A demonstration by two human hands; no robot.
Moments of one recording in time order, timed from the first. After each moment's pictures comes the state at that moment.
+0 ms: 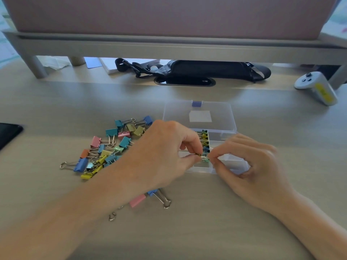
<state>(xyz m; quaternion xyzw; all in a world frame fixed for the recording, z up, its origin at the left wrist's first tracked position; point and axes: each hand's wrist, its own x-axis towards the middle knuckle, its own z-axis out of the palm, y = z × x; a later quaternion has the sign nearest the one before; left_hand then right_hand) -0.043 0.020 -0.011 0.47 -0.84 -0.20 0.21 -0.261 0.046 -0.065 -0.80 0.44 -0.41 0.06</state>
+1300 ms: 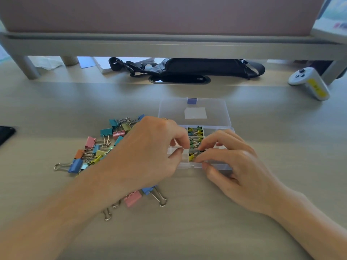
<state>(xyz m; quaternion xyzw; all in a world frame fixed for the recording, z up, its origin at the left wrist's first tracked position) -0.034 0.018 -0.013 0.46 -0.86 -0.11 0.19 -0.257 0.048 -0.067 -0.84 0.44 -0.31 0.09</state>
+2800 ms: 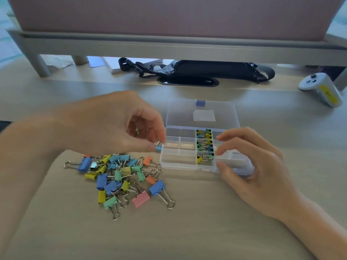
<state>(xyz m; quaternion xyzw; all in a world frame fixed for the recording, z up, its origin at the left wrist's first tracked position) 0.032 -0.014 0.042 0.39 -0.87 -0.28 0.08 -0.259 0.050 -0.063 -0.79 0.45 -0.41 0.08</state>
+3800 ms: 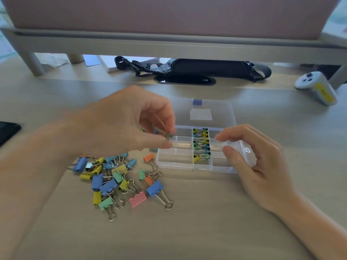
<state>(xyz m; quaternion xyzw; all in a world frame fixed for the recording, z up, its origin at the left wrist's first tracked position) 0.011 -0.009 0.035 0.40 -0.85 -0.31 0.17 -0.259 0.048 -0.059 -0.74 0.47 -0.46 0.14</state>
